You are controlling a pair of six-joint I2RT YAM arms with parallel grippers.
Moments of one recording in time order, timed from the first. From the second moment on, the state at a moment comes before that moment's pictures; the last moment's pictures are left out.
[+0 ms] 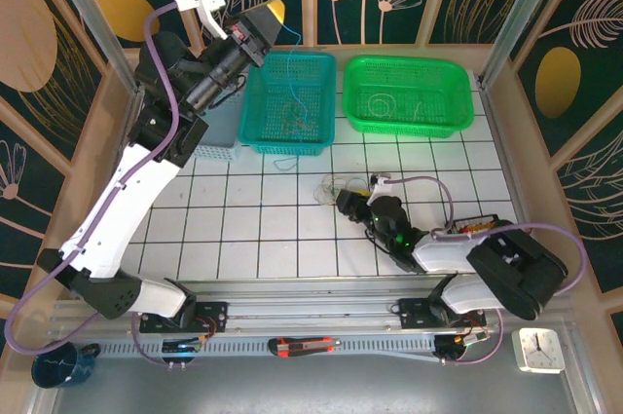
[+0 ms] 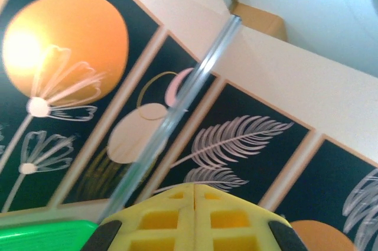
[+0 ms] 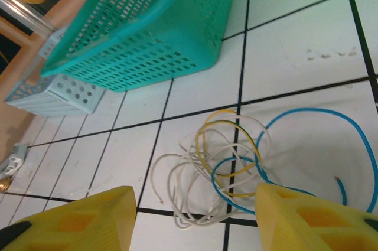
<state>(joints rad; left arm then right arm) -0.55 1.42 1.75 0.01 0.22 -0.71 0.79 1.32 0.25 0.73 0.23 0.73</state>
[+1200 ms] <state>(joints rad) 0.02 1.74 1.47 0.09 0.11 -0.54 0.69 0.87 0.39 0.13 0.18 0.67</state>
